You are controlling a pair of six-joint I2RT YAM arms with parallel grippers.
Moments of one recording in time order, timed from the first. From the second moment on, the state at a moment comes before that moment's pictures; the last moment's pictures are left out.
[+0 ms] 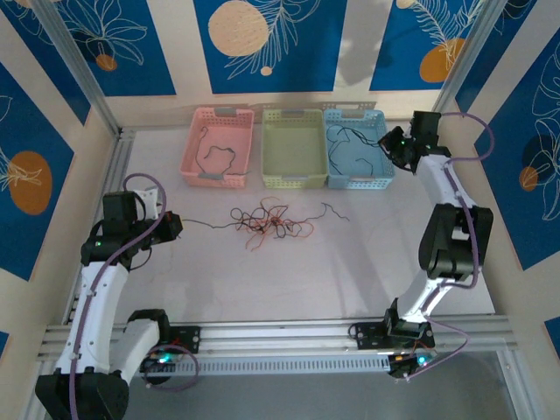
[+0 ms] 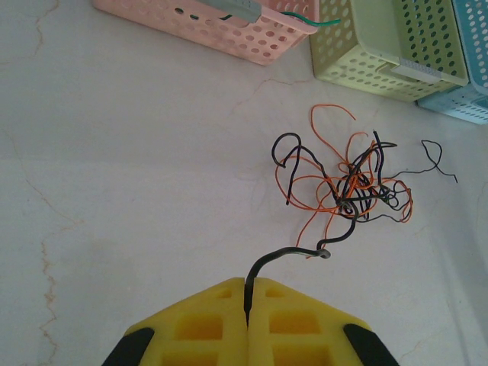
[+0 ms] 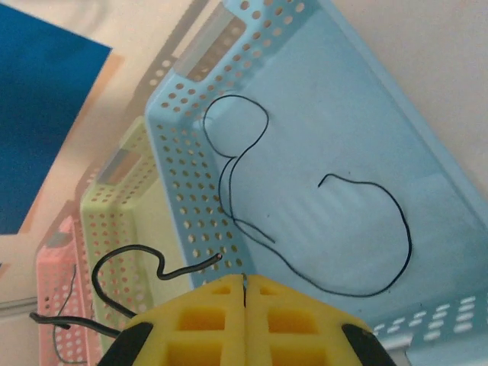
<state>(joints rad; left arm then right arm) 0.04 0.85 0.84 -0.81 0.42 -0.24 -0.12 1.76 1.42 -0.37 -0.30 0.76</state>
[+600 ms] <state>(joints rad) 0.04 0.85 0.84 -0.81 0.42 -0.24 -0.11 2.00 1.68 -0.53 -0.22 0.91</state>
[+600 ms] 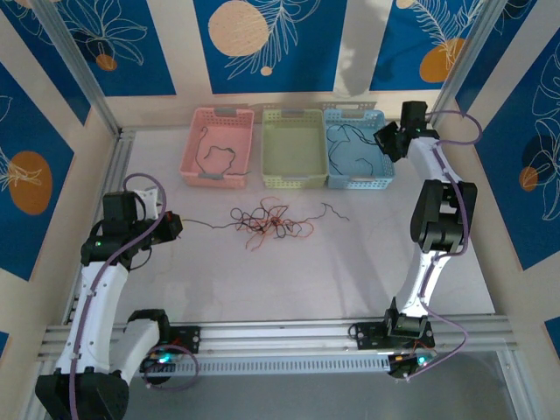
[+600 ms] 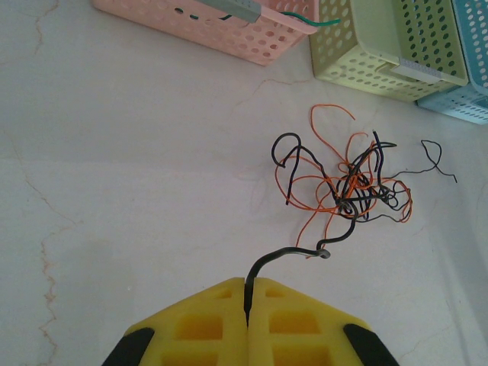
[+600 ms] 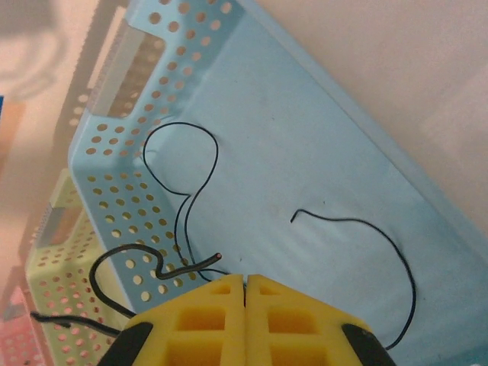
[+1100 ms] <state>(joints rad) 0.04 0.85 0.84 -0.81 0.43 -0.24 -0.12 2.05 1.80 -0.63 -0.31 1.05</state>
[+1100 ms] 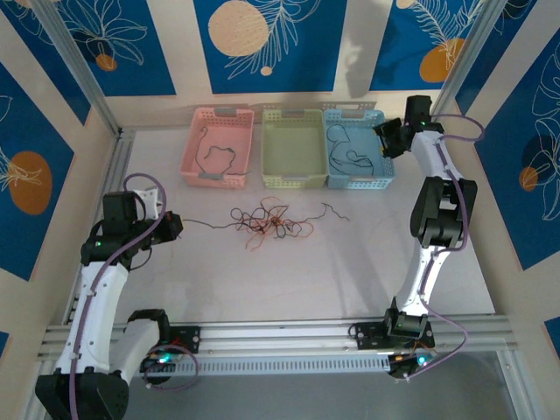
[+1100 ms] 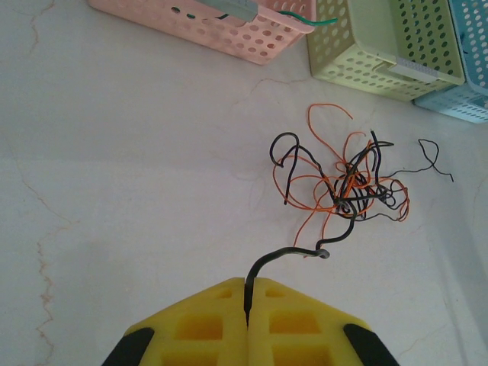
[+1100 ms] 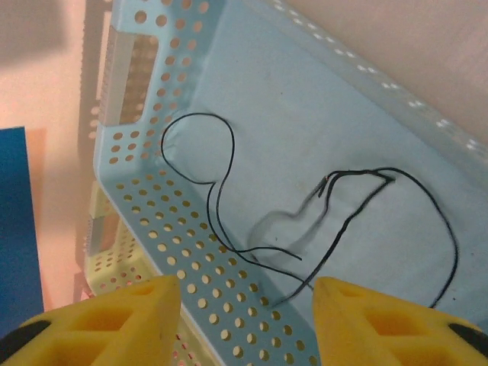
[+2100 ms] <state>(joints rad) 0.04 0.85 0.84 -0.81 0.44 -0.24 0.59 1.74 1.20 -0.52 -0.36 0.36</state>
